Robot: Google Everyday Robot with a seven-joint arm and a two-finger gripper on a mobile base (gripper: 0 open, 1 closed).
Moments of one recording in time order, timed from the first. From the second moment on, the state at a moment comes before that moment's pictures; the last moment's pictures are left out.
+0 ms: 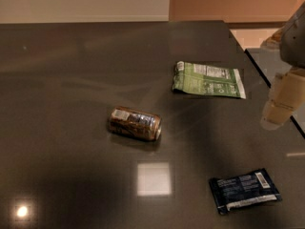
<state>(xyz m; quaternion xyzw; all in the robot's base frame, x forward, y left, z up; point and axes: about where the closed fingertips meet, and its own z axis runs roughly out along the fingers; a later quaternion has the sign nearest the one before) 0.438 -0.217 0.976 -0.60 0.78 -0.03 0.16</state>
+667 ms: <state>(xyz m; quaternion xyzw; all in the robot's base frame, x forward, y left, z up) 0.449 -0.215 0.976 -0.61 0.78 -0.02 0.16</state>
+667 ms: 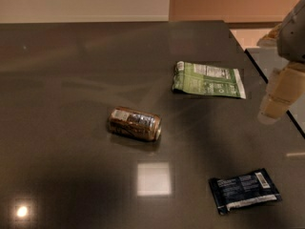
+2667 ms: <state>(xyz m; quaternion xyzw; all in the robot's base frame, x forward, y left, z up) 0.615 -0.181 0.859 -0.69 0.71 0.00 0.13</state>
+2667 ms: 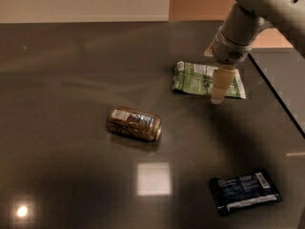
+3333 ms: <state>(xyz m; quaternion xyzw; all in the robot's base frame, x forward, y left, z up) 0.652 -0.177 0.833 -0.70 0.71 -0.01 0.09</state>
